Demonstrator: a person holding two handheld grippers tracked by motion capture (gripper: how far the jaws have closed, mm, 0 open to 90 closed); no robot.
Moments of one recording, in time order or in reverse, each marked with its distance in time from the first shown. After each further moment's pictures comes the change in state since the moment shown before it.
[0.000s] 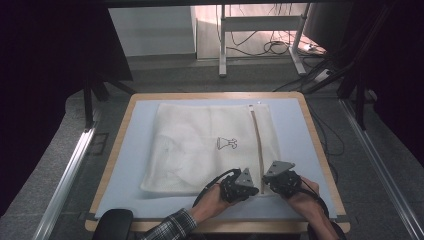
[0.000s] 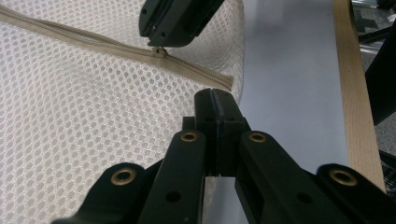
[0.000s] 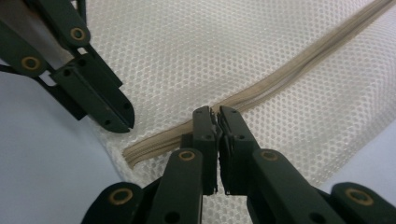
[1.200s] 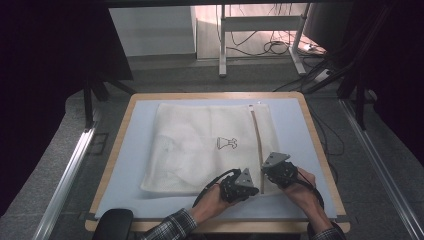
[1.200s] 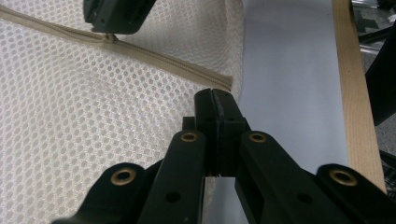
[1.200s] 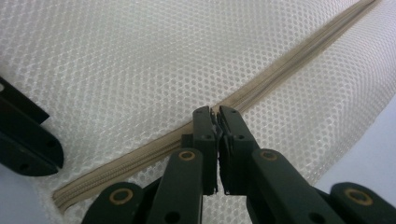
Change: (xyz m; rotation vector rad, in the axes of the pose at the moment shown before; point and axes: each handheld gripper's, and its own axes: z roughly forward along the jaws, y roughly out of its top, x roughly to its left) left arm 0.000 0.000 0.000 -0.002 0.003 0.003; right arm -0.018 0.013 0.016 0.013 -0.059 -0.010
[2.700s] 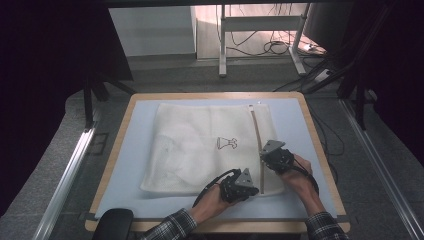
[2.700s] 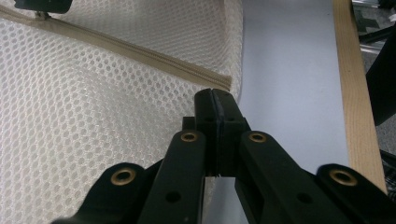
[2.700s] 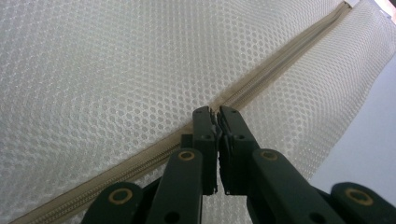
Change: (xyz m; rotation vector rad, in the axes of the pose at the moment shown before) left arm -0.001 0.000 0.001 -0.009 0.000 -0.010; right arm -0.029 0.017 0.022 0.007 -0.064 -0.025
